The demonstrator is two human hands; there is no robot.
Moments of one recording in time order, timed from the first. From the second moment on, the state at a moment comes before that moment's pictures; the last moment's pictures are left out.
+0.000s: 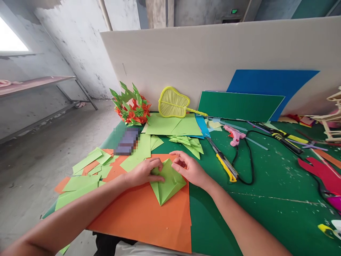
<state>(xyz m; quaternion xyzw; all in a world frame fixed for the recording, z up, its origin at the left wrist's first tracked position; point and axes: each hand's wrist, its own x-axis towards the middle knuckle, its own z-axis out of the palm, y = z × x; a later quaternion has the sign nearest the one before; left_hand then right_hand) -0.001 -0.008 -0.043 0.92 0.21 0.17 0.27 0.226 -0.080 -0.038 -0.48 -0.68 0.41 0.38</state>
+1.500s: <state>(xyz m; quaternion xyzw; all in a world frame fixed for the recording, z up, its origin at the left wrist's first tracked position) -0.010 -0.004 -0.029 0.96 0.20 0.16 0.09 0.244 -0.080 -0.036 -0.38 -0.89 -0.06 0.25</state>
